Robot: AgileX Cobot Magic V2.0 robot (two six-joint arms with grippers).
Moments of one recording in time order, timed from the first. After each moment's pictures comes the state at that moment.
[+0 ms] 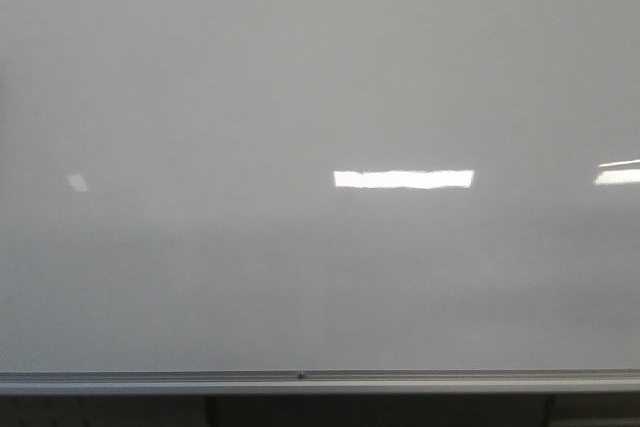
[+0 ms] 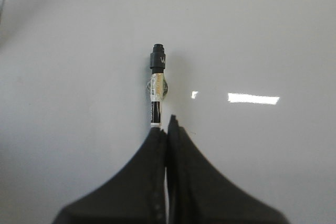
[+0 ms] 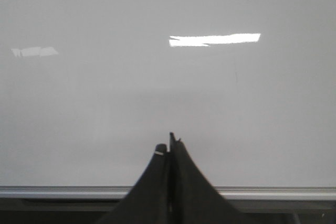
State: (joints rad) left arm 0.03 -0.01 0.01 -0.01 0.11 -0.02; right arm 0.01 -0.01 0.03 0.16 0.25 -0.03
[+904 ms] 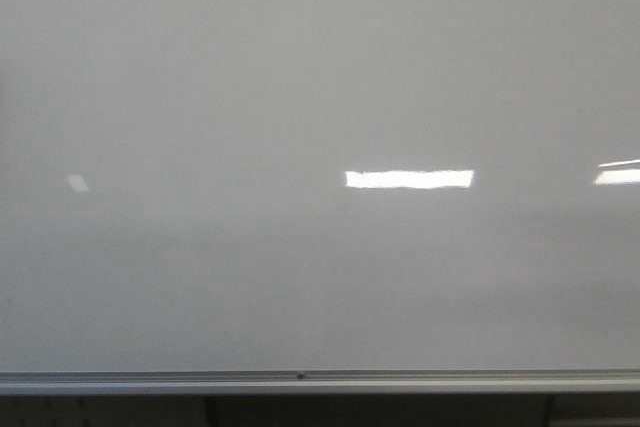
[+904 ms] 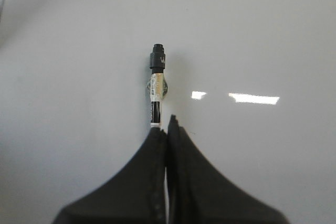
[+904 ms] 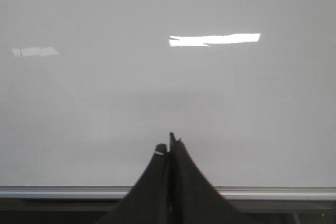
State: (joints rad) left arm 0.03 -0.01 0.01 -0.01 0.11 -0.02; right arm 0.01 -0.01 0.03 0.16 0.25 -0.03
